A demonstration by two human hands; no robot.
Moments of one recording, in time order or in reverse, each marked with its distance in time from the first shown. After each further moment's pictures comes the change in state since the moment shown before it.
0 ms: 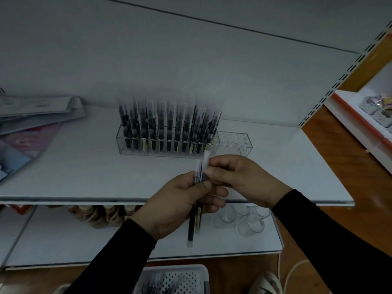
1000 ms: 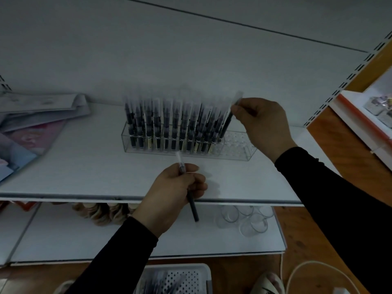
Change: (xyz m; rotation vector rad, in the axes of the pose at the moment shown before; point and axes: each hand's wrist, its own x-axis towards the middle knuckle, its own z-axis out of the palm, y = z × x) left_hand 0.006 0.002 -0.010 -0.142 0.388 0.048; right_hand 0.045 -0.045 -0.041 -0.619 0.762 -0.304
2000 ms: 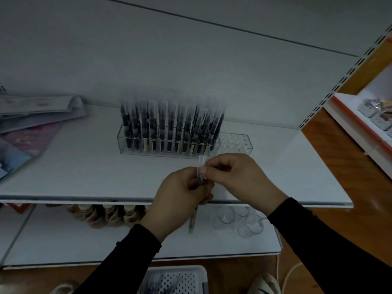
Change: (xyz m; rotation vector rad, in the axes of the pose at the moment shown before) left_hand -0.007 -0.007 0.006 0.509 -0.160 0.238; right_hand -0.081 -0.012 0.013 0.286 -0.473 0.212
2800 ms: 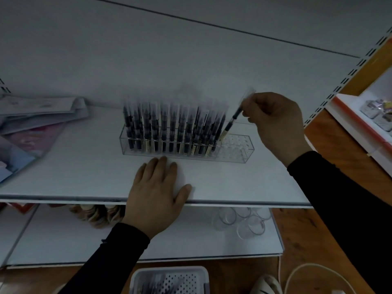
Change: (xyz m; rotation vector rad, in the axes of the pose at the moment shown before) left_hand 0.009 -0.045 -0.039 1.300 0.207 0.206; right_hand 0.051 -0.018 -0.066 -0.071 0.548 -0.258
